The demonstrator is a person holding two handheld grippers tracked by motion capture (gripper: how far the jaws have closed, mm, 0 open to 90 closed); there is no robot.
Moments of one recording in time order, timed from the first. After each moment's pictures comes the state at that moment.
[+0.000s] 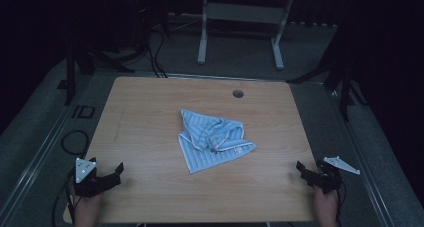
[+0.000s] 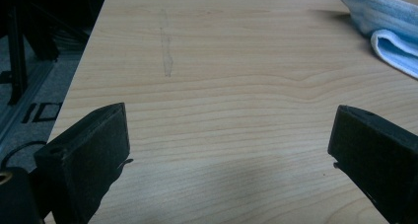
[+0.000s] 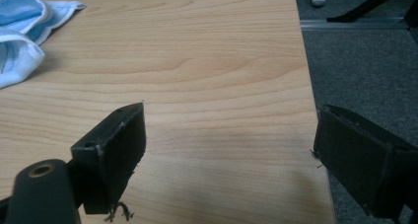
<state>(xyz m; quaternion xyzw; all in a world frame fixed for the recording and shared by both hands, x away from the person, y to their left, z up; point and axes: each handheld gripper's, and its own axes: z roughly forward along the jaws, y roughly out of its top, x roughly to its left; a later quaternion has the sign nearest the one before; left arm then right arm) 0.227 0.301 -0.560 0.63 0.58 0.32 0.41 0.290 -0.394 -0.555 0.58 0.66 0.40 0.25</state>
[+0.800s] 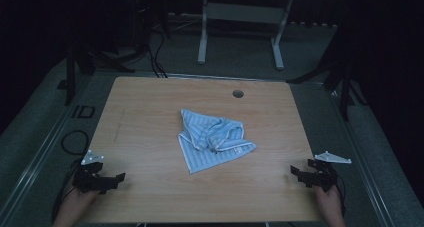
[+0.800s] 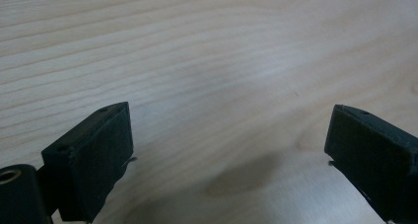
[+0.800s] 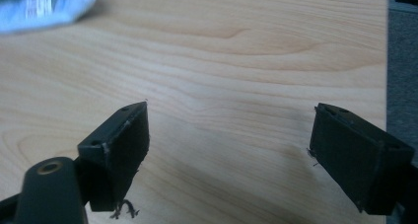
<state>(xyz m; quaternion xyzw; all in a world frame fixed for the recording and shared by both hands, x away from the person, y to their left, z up) 0.246 0.308 -0.540 0.77 0.55 0.14 0.30 0.303 -0.385 -0.546 0.51 0.76 0.36 0.18</state>
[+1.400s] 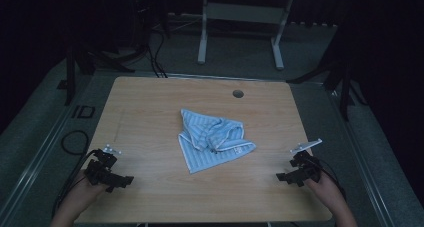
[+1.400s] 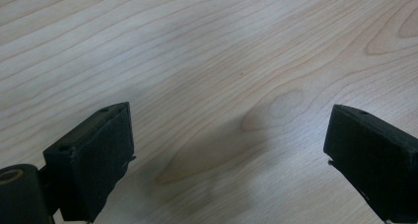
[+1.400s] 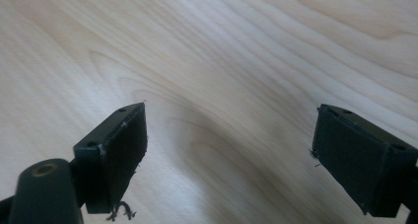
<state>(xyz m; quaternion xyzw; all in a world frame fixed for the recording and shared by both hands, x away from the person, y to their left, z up) 0.270 0.272 -0.516 0.83 0.52 0.07 0.20 0.326 -0.330 -0.513 0.40 0.88 0.24 0.04</state>
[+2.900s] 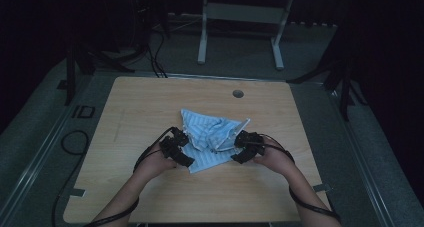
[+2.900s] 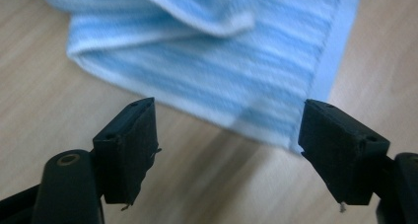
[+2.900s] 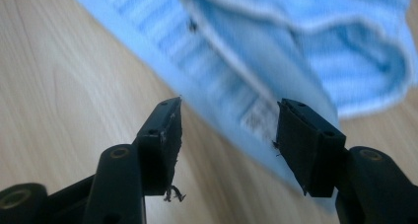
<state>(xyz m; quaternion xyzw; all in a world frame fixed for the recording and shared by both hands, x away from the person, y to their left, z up) 0.357 0.093 -0.505 0.90 0.37 0.07 0.21 0.379 -0.156 -0.489 0.19 0.96 0.17 0.09</state>
